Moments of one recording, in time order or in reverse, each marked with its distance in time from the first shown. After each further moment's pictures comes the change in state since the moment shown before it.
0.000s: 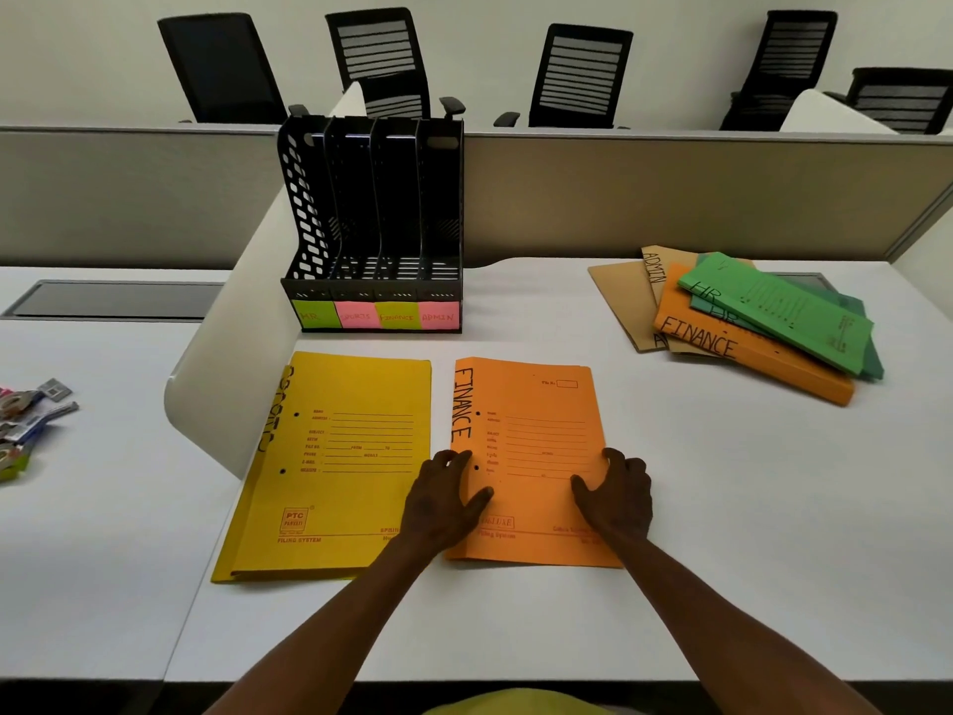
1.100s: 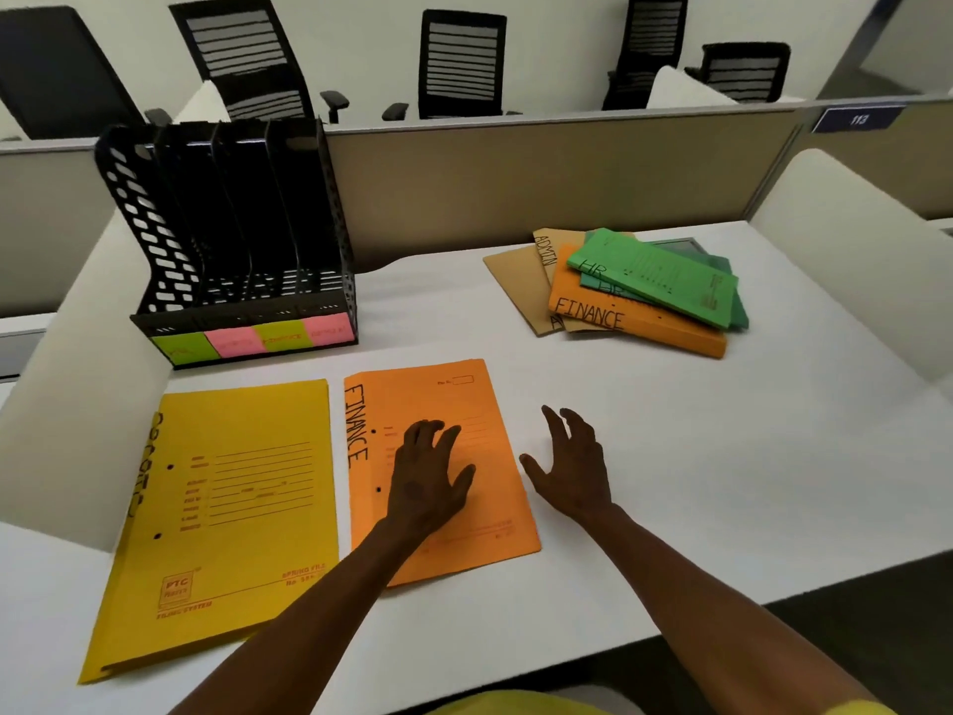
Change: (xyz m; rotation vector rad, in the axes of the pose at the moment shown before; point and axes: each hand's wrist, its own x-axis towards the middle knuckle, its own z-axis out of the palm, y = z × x) left_hand 0.043 0.093 0.037 0.106 0.108 0.320; right_hand 0.033 0.055 -0.047 -0.096 0.061 -0.272
